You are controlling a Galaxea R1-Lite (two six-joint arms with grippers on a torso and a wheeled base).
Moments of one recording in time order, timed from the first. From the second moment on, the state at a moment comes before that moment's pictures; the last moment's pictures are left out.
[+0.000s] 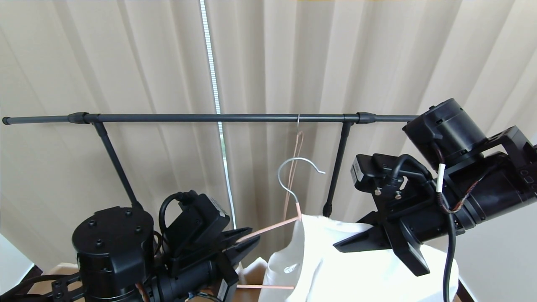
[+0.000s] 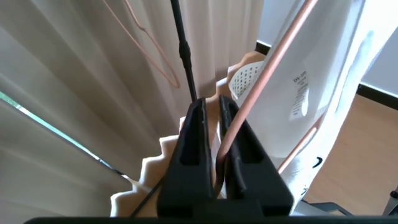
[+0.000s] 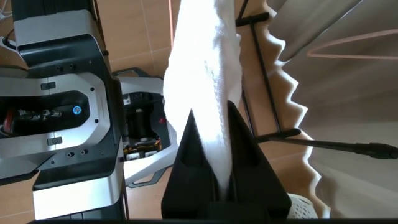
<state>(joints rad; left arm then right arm) -0.77 1.63 -0.36 -1.01 -0.05 0.17 0.58 1.64 -1.22 0.56 0.52 -0.55</state>
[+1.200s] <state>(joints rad) -0.73 1.59 -0.22 -0.94 -0.03 -0.20 0.64 1.48 -0.97 0.10 0.08 -0.55</state>
